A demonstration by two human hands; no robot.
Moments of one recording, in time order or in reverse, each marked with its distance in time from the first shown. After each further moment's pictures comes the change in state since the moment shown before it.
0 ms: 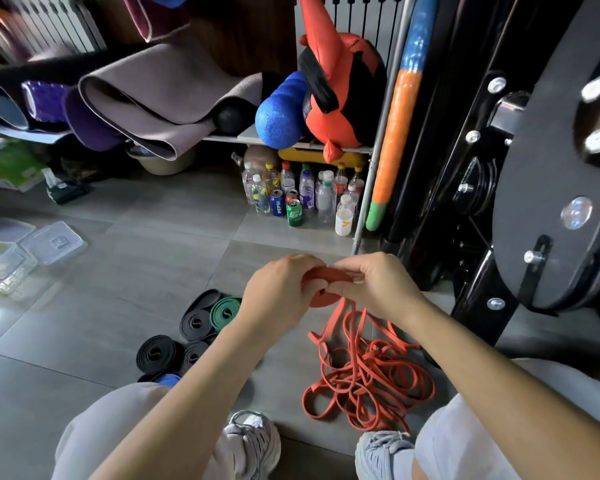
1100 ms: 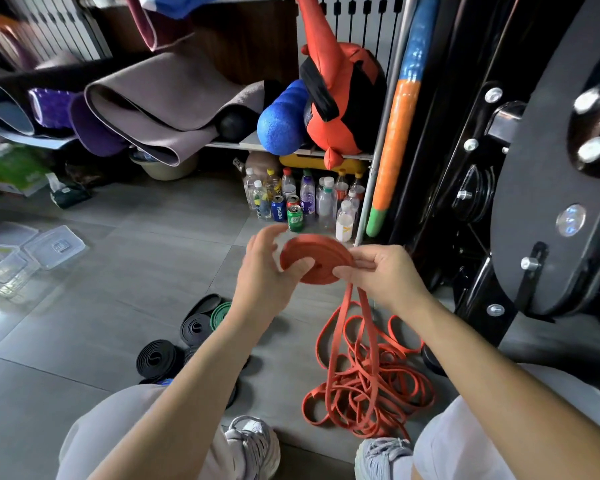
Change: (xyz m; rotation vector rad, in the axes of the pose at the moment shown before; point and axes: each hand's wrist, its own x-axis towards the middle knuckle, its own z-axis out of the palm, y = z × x) left_hand 0.007 -0.003 -0.012 -0.464 0.185 -0.284; right_hand 0.006 -0.001 -0.008 0.385 0.096 0.055
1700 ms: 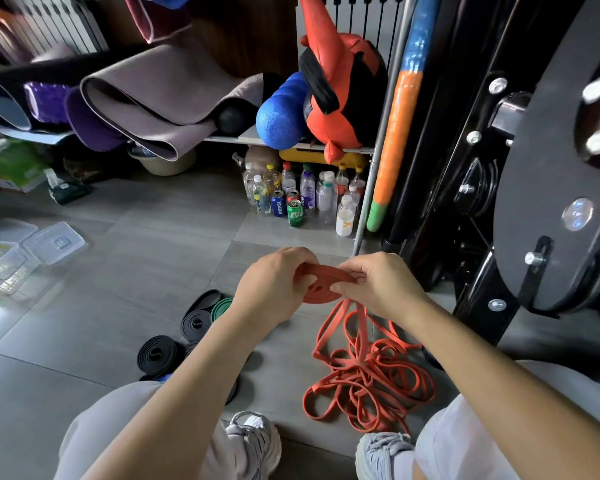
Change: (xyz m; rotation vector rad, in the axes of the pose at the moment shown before) left_hand -0.003 -0.001 0.003 0.488 -0.191 0.267; right_hand -0.004 0.004 0.001 -0.520 -0.085 0.004
